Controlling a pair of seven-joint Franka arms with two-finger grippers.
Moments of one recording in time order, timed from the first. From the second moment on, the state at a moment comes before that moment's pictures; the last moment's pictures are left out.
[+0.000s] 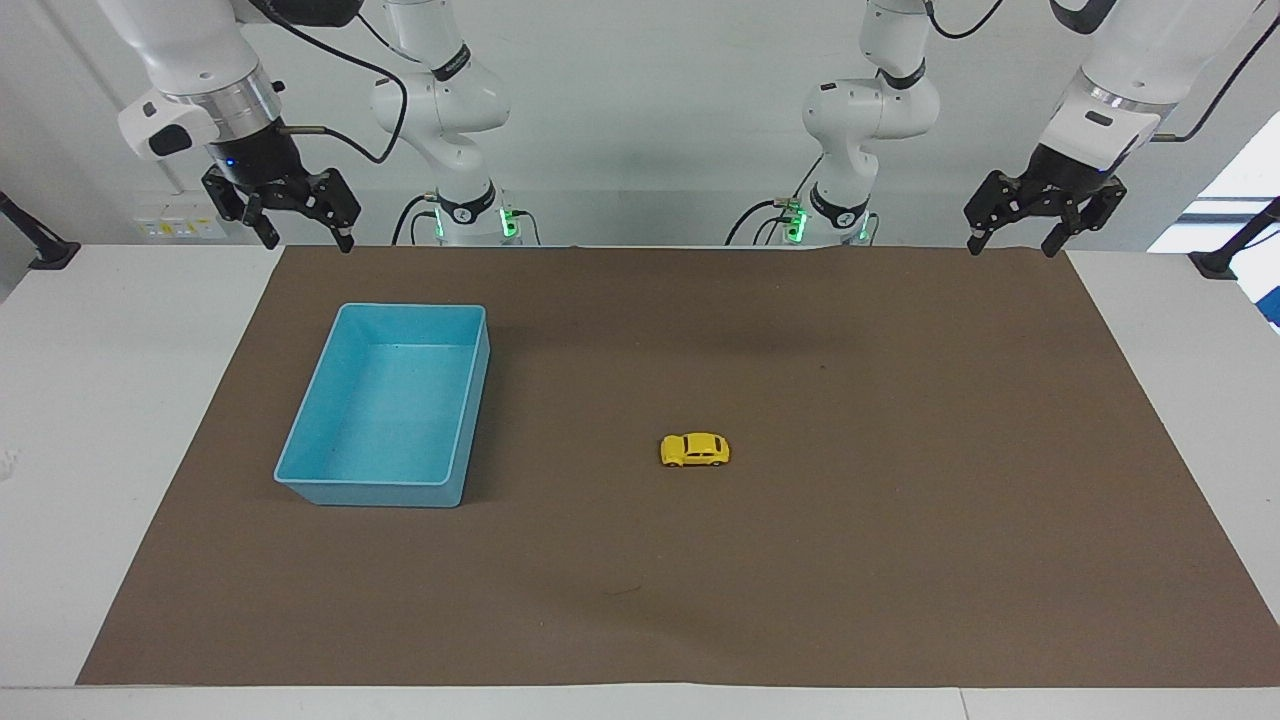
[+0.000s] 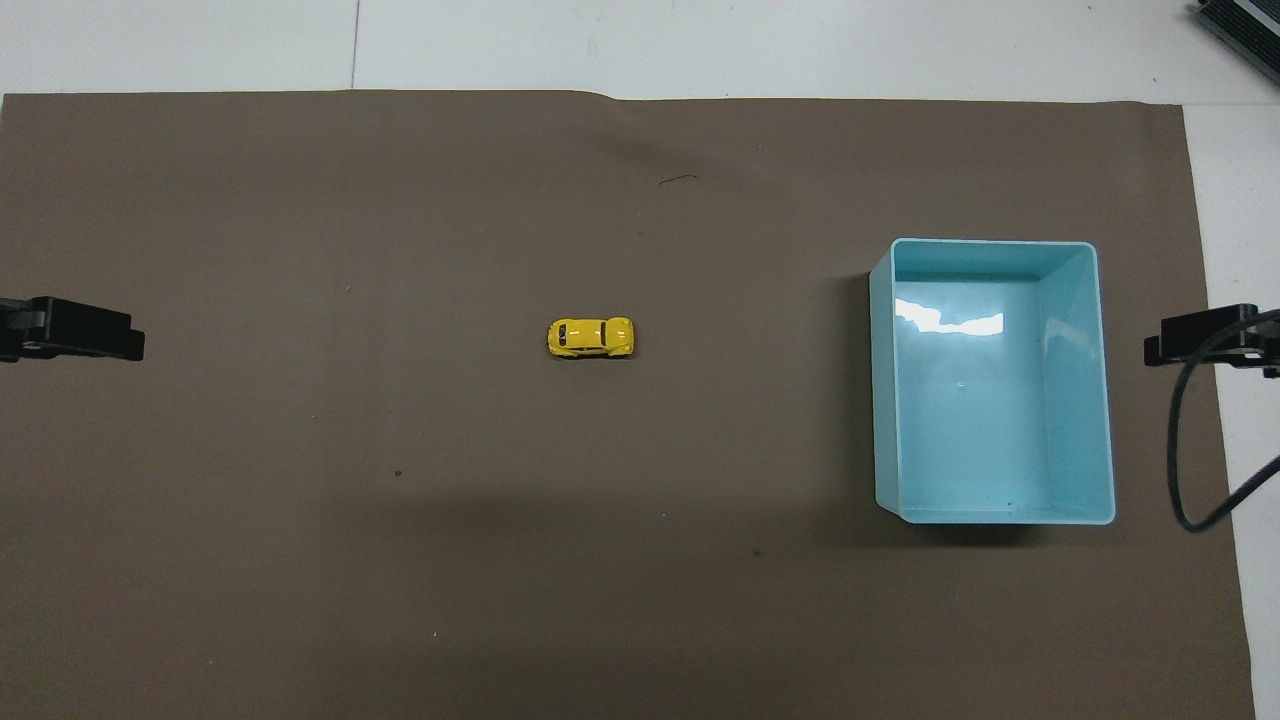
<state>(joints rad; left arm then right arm) -0.02 -0.07 -0.05 -1.59 -0.04 1.56 -0.02 0.10 -0.09 -0.16 -1.63 0.01 1.56 0.06</state>
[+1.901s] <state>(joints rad) -0.03 0.18 -0.26 -1.62 -0.04 1.91 -1.02 0.10 -0.09 -0.16 -1.63 0.01 1.56 0.06</state>
